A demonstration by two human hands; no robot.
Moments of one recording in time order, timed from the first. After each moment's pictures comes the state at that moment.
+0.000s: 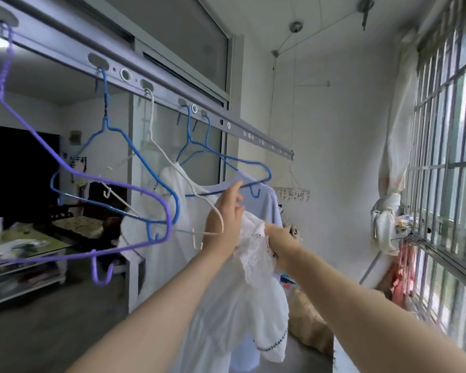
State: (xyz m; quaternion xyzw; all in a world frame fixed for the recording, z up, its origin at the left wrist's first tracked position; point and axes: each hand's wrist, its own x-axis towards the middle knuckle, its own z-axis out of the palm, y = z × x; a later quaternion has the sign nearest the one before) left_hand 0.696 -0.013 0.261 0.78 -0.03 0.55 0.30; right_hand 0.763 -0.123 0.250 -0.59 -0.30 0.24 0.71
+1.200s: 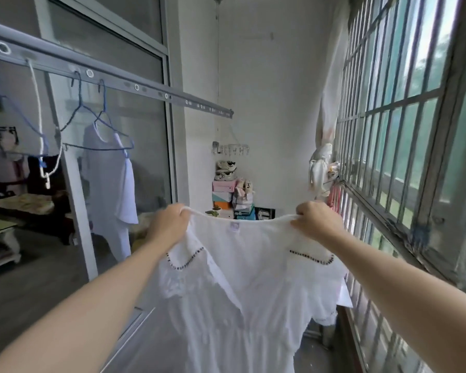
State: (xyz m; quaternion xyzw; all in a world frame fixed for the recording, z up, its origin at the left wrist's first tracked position) left_hand 0.658 -0.127 0.176 0.90 0.15 0.32 0.24; right_hand 0.736 -0.425 0.199 -0.96 -0.14 -0.18 0.15
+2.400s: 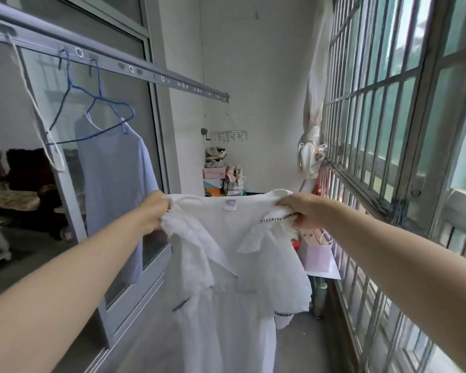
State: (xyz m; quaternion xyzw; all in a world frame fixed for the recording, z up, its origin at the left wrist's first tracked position) left_hand 0.629 -0.121 0.194 0.78 0.18 0.16 0.57; right_hand 0.714 -0.413 0.196 -0.76 -0.02 0.19 0.62
